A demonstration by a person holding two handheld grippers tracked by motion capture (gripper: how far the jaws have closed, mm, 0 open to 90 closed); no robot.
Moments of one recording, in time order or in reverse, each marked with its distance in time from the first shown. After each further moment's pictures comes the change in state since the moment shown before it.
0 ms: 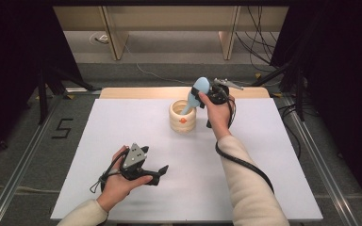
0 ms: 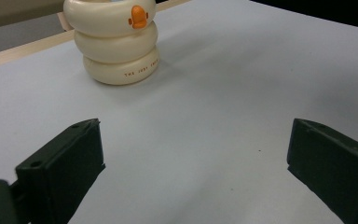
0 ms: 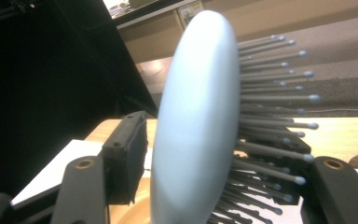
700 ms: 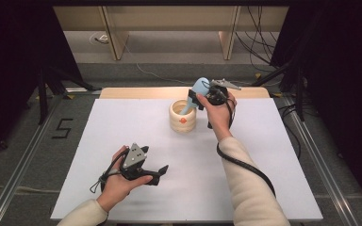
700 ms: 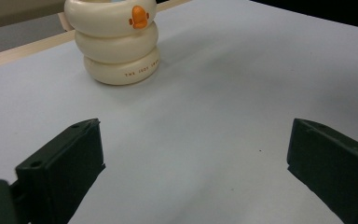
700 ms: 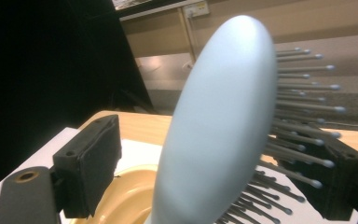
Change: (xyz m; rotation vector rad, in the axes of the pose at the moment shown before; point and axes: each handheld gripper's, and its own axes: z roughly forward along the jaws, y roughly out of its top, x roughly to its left) left arm 0.000 0.000 0.000 0.001 0.001 0.000; right arm 0.004 -0.002 -0.001 0.003 -0.004 -0.101
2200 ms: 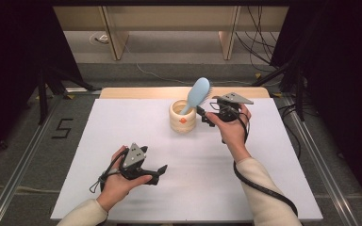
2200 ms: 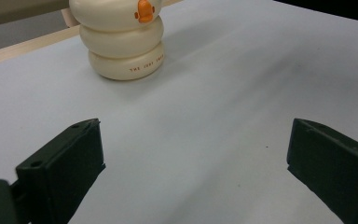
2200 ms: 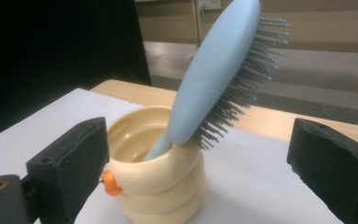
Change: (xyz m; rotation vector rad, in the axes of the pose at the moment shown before) left arm 0.003 -0.002 0.001 0.013 0.014 -0.003; right arm 0.005 -0.019 -0.066 0.034 0.021 -0.150
